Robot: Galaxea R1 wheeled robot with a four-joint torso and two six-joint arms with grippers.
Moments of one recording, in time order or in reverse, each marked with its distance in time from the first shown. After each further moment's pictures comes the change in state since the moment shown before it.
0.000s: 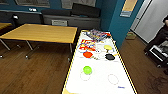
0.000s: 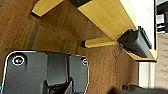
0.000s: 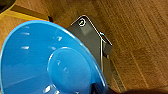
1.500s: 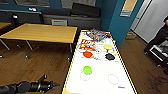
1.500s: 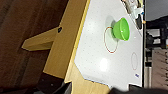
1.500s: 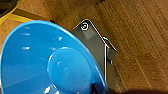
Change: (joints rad) left arm -0.753 0.039 -0.090 -0.185 0.560 -0.310; right arm 0.039 0.055 -0.044 0.003 0.006 0.006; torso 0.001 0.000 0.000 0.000
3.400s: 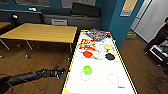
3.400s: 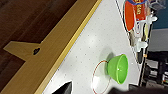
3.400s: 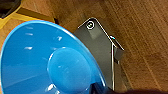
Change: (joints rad) left arm -0.121 0.365 -0.392 0.067 -0.009 -0.378; right arm 0.055 0.025 0.012 0.013 -0.065 0.003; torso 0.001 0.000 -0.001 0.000
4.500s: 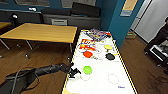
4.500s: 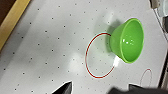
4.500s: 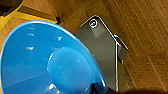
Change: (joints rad) left arm -0.070 0.318 -0.203 0.077 0.361 -0.033; right arm 0.017 0.027 -0.008 0.000 -0.025 0.000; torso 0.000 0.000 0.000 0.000
